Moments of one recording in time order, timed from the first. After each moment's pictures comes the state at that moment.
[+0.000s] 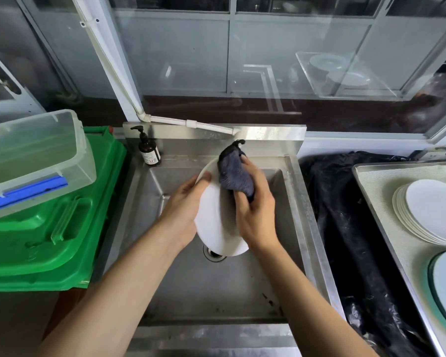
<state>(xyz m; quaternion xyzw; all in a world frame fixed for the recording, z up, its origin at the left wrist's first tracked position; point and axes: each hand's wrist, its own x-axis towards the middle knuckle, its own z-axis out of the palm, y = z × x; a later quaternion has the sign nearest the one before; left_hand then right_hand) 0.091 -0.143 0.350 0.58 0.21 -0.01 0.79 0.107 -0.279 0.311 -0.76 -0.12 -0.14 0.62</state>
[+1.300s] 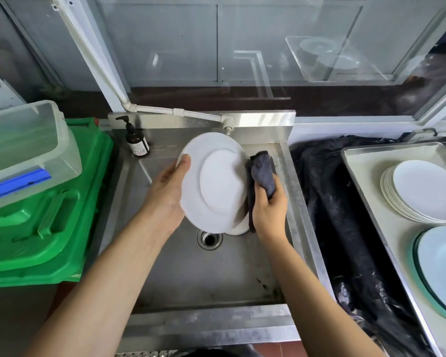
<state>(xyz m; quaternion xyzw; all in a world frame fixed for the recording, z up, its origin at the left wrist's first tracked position) 0.087 -0.149 0.358 0.51 0.31 0.02 0.80 0.096 -0.322 0.283 -0.71 0.09 -0.10 0.69</state>
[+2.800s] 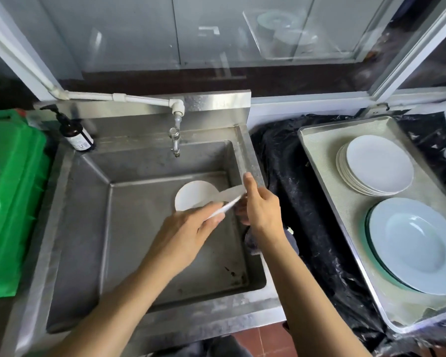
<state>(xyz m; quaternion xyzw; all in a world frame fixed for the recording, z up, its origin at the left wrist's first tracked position) 0.048 -0.244 0.283 0.92 -0.14 0.00 0.36 0.091 -0.419 0.271 -0.74 0.28 0.07 0.61</state>
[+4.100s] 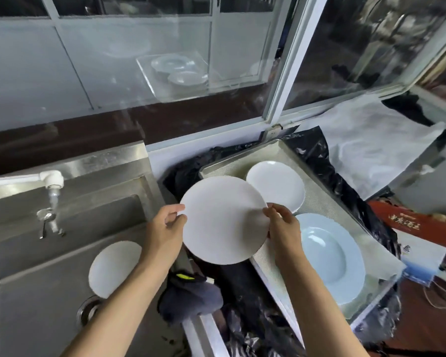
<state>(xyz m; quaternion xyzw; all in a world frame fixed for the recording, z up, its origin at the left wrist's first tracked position) 0.171 -0.452 0.291 0.75 0.09 -0.12 0.65 0.114 -0.676 0.294 -0.62 0.42 -0.14 0.65</state>
